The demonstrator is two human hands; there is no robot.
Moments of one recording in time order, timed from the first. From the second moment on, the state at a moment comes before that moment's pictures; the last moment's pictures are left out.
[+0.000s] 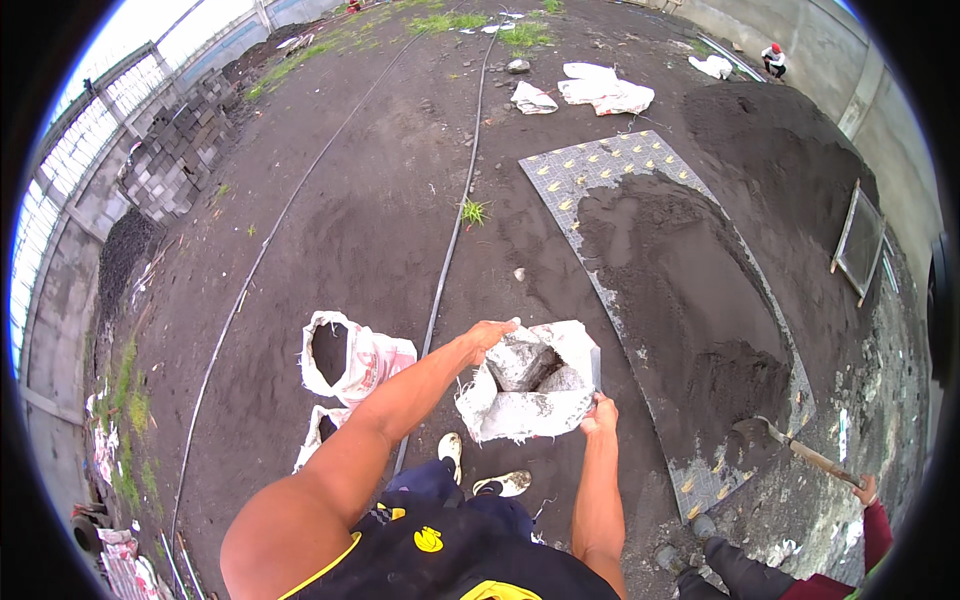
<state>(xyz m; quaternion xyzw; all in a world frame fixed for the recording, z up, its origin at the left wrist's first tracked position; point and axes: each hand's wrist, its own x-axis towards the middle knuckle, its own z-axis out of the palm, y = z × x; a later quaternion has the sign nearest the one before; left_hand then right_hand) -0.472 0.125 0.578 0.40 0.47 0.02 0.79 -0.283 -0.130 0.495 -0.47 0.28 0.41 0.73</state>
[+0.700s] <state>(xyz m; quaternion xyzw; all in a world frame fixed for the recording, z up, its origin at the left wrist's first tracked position) -0.493 0.080 0.700 0.26 0.25 0.15 0.92 -0.169 -0.175 0.607 -0.70 0.06 0.17 0.69</state>
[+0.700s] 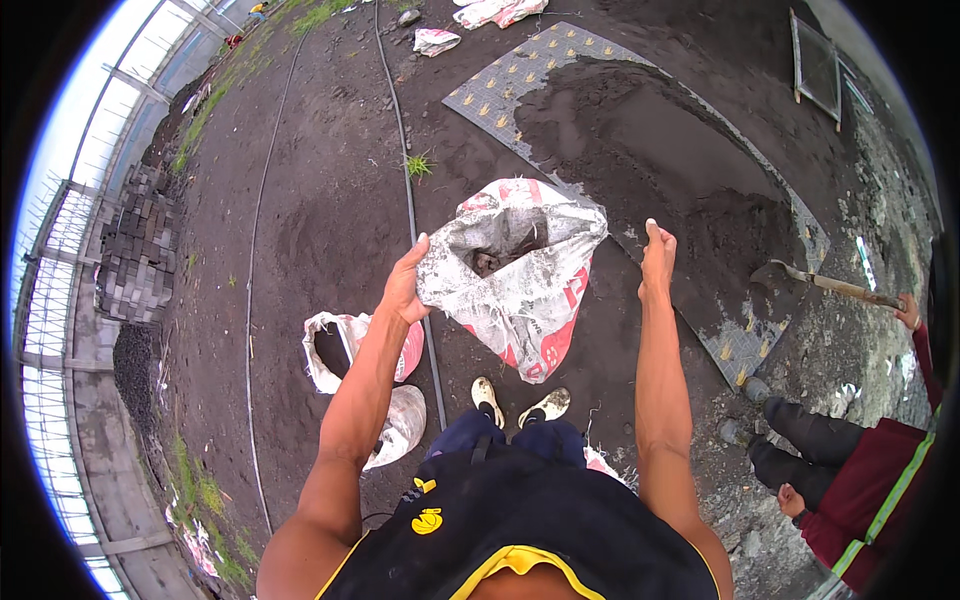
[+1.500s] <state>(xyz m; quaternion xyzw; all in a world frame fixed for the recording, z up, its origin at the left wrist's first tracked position) -0.461 0.010 0.644 0.28 0.46 0.02 0.84 -0.226 -0.171 0.669 -0.18 0.10 0.39 0.90</state>
